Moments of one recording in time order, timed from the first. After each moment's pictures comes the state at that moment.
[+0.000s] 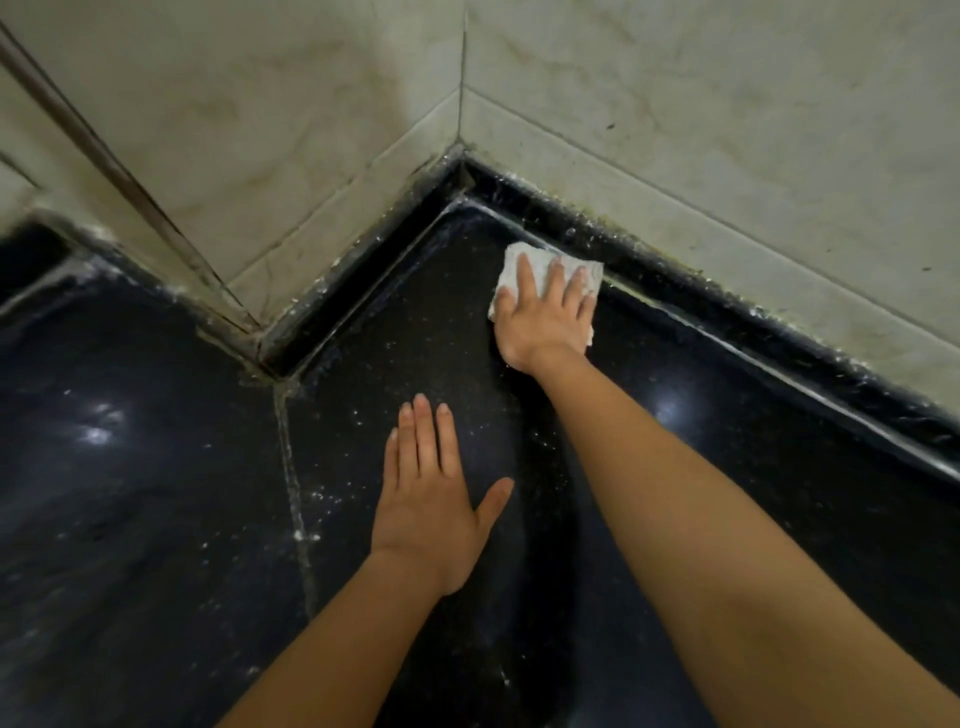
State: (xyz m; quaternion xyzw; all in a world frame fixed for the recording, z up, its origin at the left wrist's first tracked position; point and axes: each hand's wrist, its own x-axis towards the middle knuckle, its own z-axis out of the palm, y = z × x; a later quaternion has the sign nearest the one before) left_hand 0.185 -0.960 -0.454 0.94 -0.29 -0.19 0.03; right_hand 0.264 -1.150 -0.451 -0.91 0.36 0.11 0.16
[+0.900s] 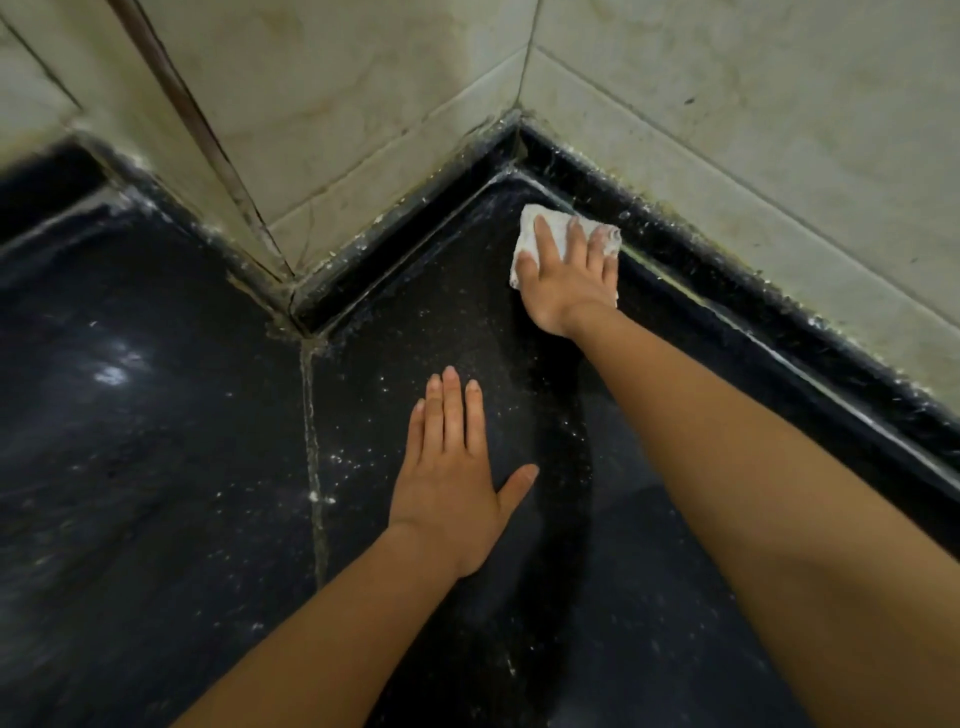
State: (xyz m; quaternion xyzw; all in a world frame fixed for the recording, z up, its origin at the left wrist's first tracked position) left_hand 0.184 -0.959 -0.455 0.94 -0.30 -0.18 0.03; right_hand 0.287 -1.156 -0.448 -0.94 0.27 0.15 0.15
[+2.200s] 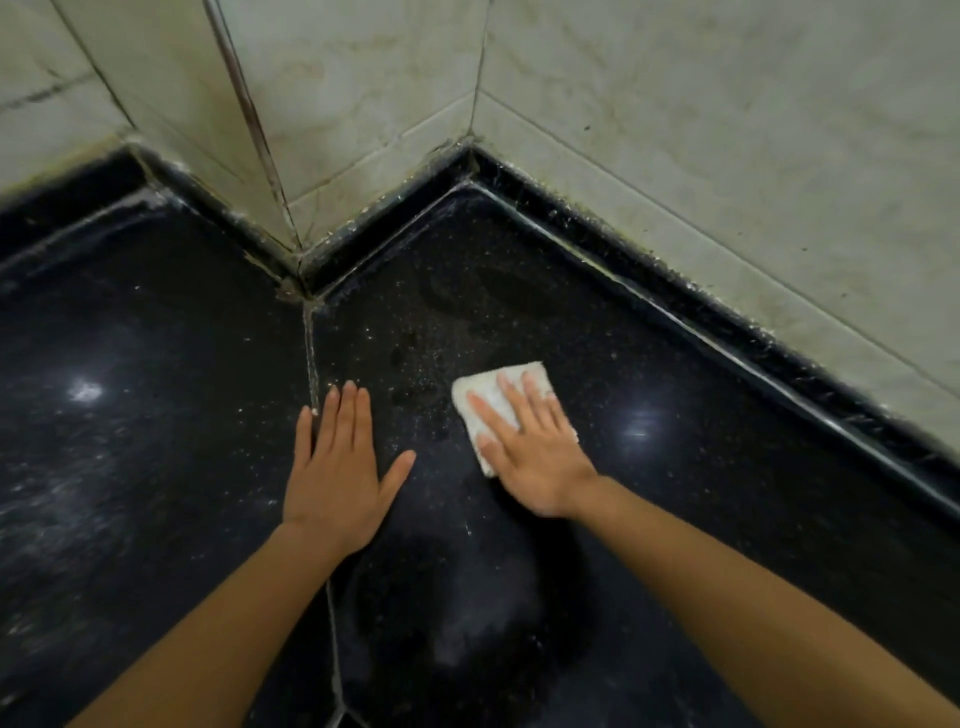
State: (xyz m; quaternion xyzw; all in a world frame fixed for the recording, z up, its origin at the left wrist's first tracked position) left_hand 0.137 -0.864 -0.442 0.96 -0.25 -0.12 0.04; right_hand 0.063 -1.075 -0.433 -0.97 0.08 0.21 0.13
